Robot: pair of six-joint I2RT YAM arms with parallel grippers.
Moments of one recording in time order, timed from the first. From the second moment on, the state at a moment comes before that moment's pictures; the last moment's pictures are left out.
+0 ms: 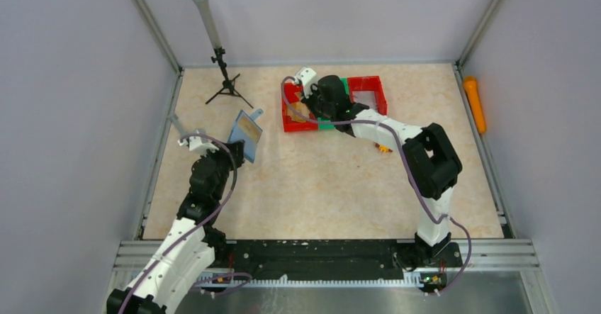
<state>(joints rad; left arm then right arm) -0.28 0.61 0.30 0.21 -0.18 -0.71 0.66 1.92 1.42 0.07 0.00 -0.22</state>
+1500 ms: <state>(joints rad) -0.28 0.60 0.30 0.19 -0.20 -0.72 0.74 2.23 1.56 0.21 0.14 -1.08</state>
